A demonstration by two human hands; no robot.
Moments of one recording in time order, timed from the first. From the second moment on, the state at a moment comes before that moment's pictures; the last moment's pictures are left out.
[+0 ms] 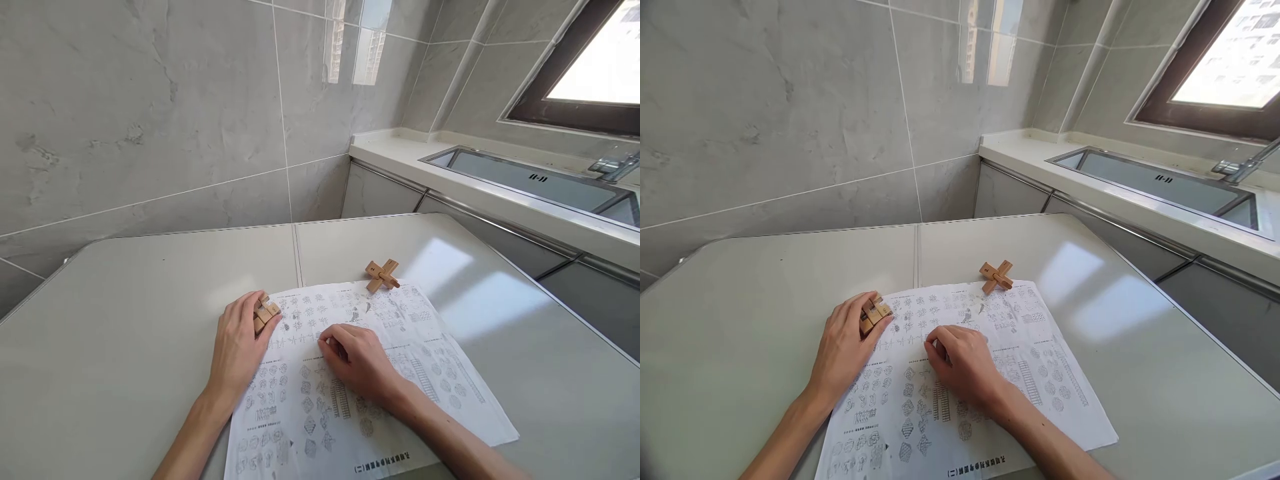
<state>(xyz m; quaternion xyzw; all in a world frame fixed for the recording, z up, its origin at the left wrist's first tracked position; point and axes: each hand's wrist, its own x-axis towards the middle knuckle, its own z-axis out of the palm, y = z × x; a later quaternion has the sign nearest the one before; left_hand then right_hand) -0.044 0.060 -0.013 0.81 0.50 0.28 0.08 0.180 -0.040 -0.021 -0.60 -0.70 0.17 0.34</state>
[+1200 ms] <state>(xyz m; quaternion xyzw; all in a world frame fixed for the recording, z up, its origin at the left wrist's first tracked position) -0.009 -0.015 -0.006 0.90 0.27 0.21 0.27 0.190 -0.033 -0.028 -0.57 -0.56 0.37 0.48</state>
